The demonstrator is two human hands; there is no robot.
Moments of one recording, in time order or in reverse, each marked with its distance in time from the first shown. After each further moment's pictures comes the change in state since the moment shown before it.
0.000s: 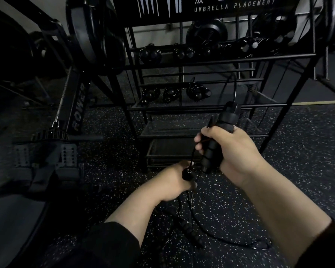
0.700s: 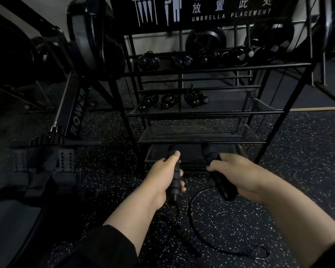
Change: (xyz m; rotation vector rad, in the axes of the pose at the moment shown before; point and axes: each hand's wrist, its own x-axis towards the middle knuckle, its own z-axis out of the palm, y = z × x) left_hand 0.006 0.020 -0.006 -0.982 0.258 -0.268; right_hand 0.009 0.012 -0.050 -0.552 -0.091 0.392
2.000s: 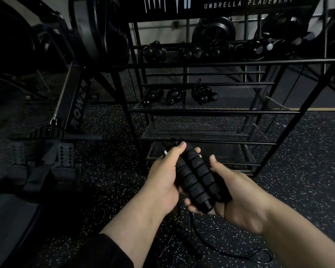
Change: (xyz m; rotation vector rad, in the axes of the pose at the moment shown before) left_hand -0.016 0.013 0.008 -0.306 -0.085 0.025; right_hand -0.009 0.007 0.036 0.567 -0.415 0.046
